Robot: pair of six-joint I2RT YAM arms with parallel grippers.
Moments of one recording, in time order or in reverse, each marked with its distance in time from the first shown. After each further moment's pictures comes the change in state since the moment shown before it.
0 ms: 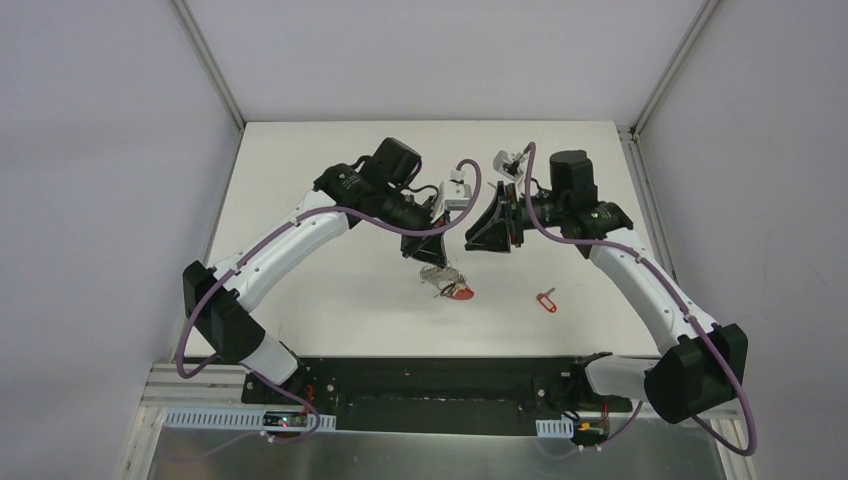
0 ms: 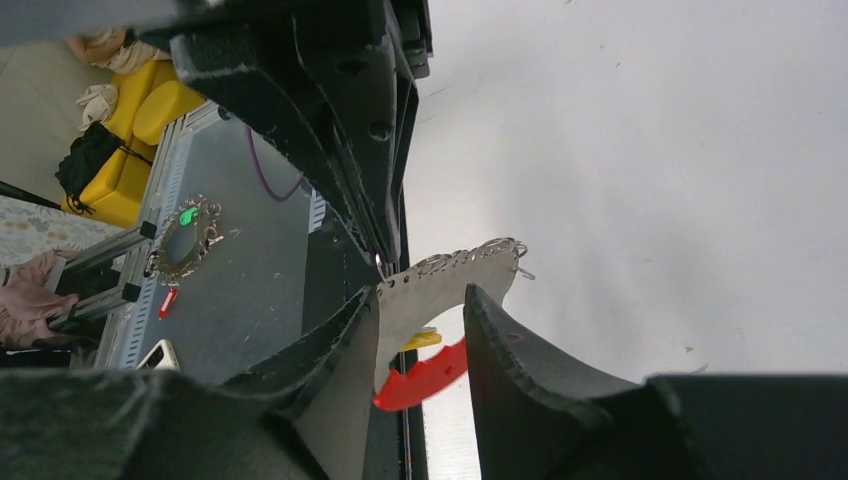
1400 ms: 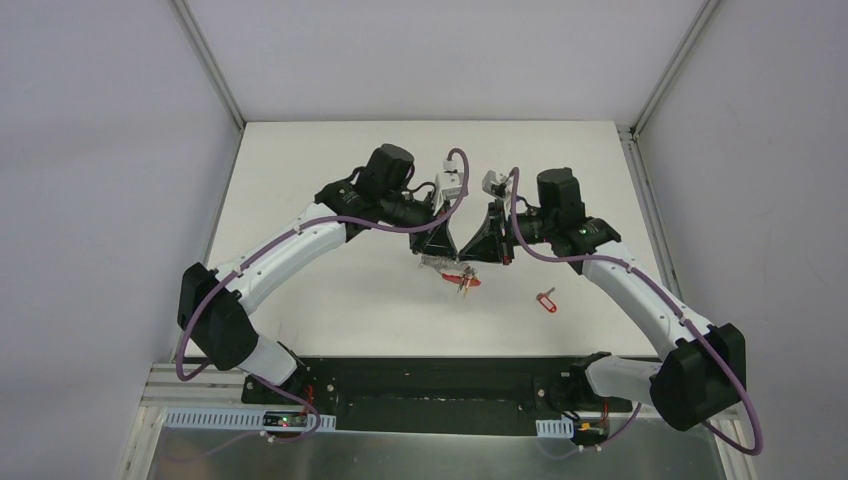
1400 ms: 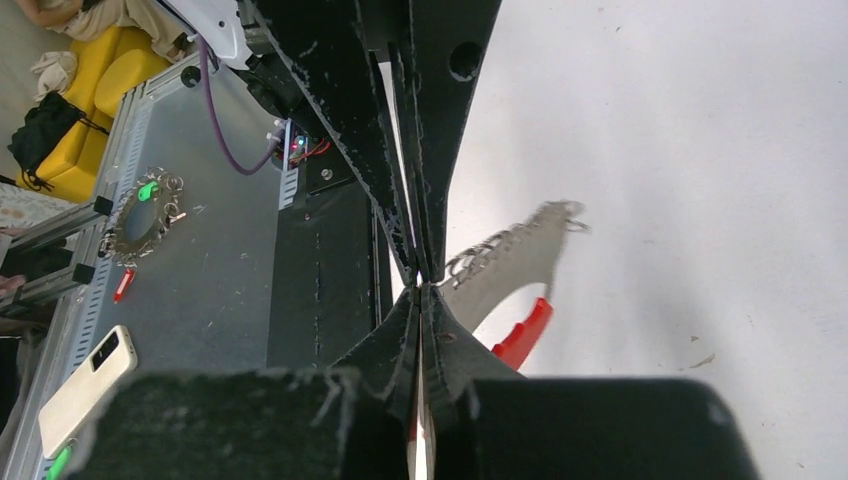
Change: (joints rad) left arm 0.025 -0.049 -0.209 0.407 0.028 -0.246; right arm 0.075 -0.040 -0.156 0.098 0.073 -0.035
